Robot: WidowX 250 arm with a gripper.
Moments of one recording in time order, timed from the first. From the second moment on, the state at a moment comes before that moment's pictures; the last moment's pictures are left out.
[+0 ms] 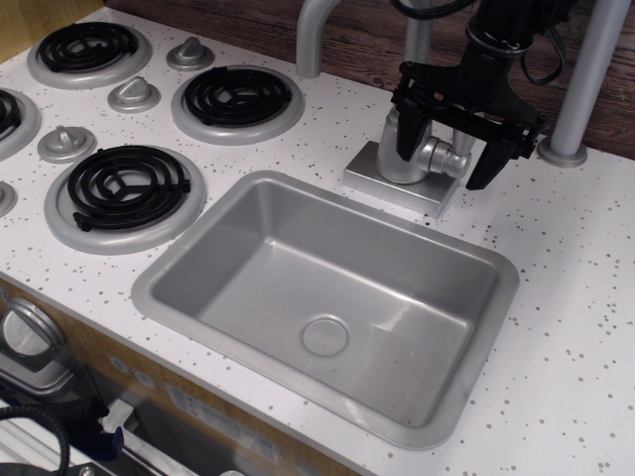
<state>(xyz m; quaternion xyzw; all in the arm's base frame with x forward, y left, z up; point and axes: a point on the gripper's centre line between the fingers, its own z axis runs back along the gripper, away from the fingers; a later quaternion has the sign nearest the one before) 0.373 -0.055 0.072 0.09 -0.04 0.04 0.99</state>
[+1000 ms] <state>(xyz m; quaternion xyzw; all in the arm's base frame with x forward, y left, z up) 0.405 -0.059 0.073 0.08 -0.11 0.04 0.99</state>
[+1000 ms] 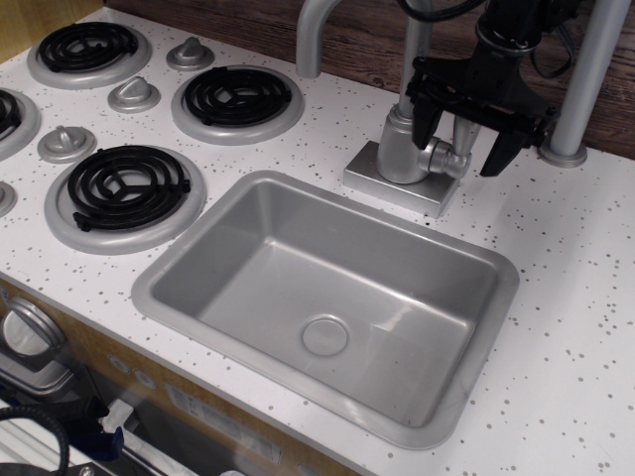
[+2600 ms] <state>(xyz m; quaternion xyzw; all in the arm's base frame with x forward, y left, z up) 0.362 -0.065 0.034 0.03 -0.04 0.09 0.99</state>
